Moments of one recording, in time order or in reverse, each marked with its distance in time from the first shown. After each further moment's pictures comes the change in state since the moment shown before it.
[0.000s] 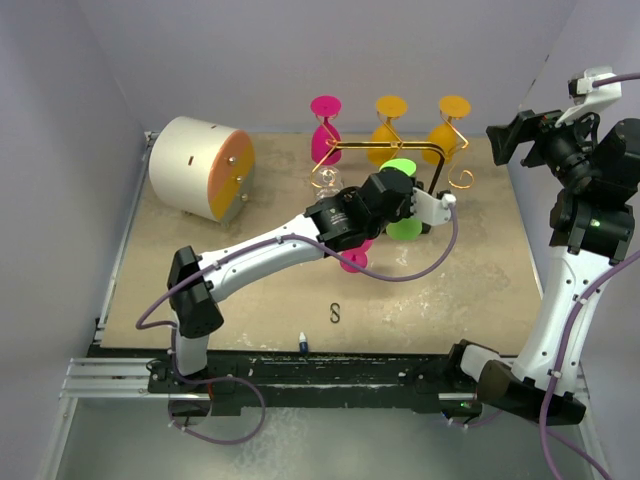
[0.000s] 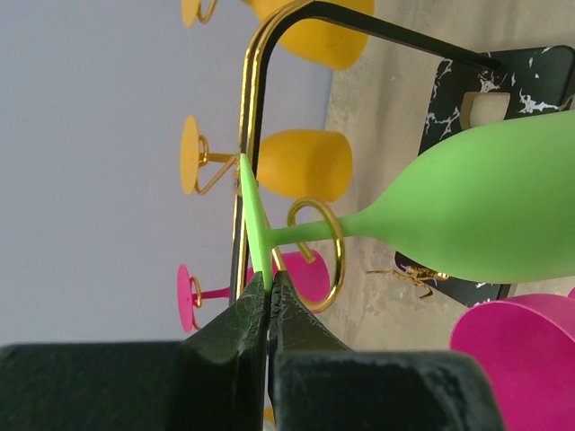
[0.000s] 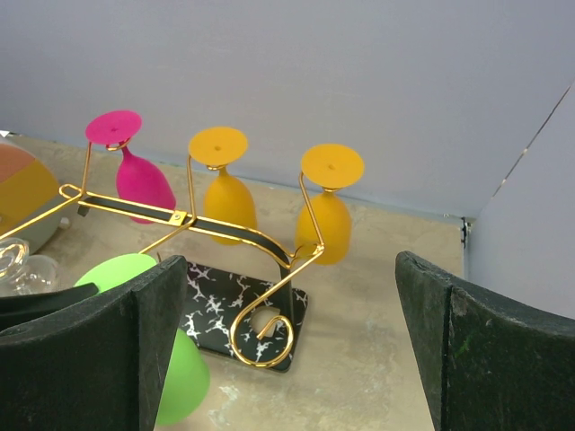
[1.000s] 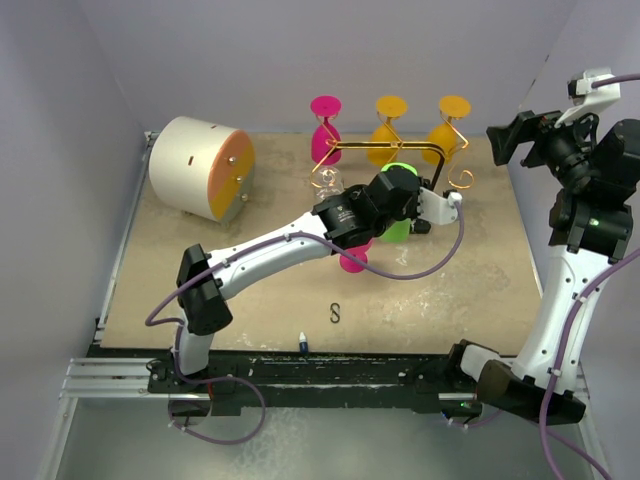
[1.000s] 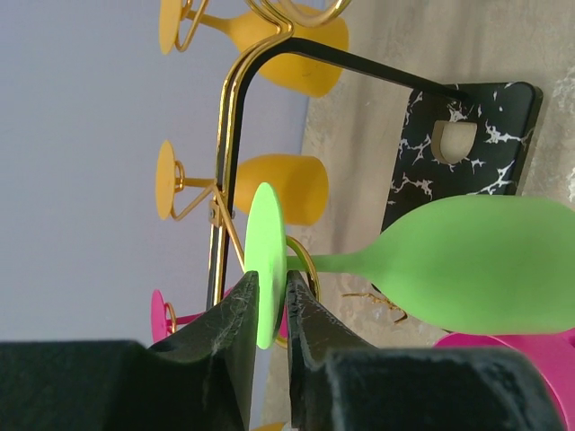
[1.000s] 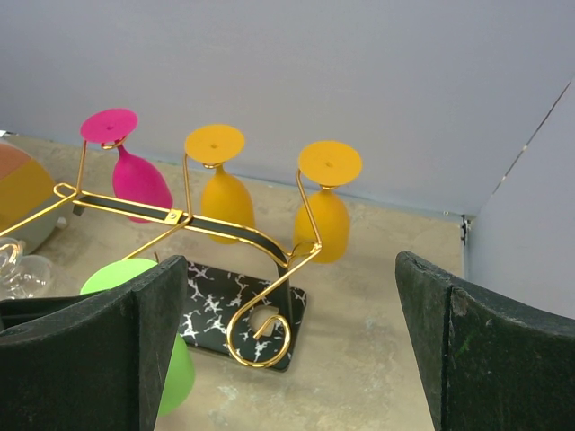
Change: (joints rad) left arm 0.000 0.067 0.069 -0.028 0.056 -0.047; right arm -0.004 0.000 -0.017 0.012 0.000 0.000
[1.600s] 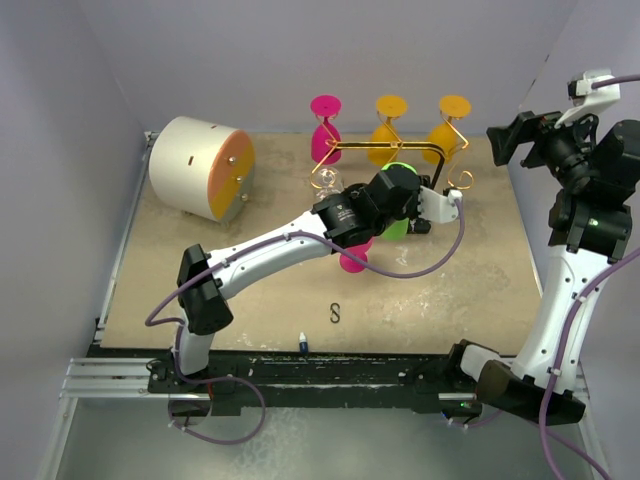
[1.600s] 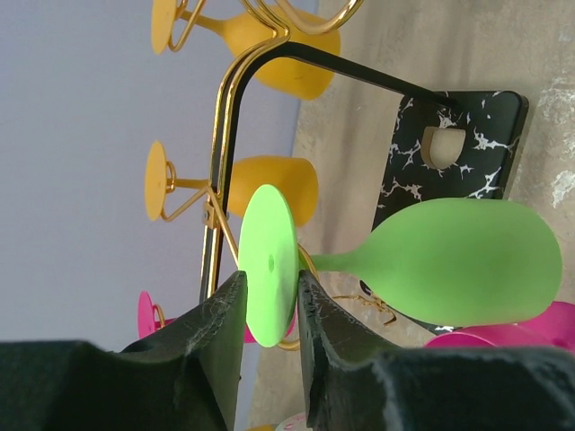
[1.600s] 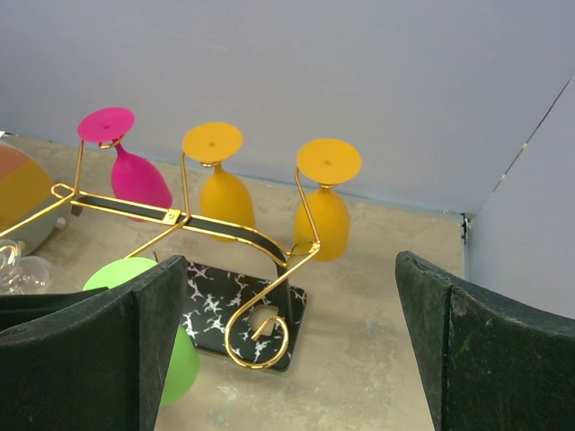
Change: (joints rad) left arm 0.000 0.004 0.020 -0.023 0.021 -0.048; right arm -0.003 -0.002 -0.011 0.009 0.000 0.003
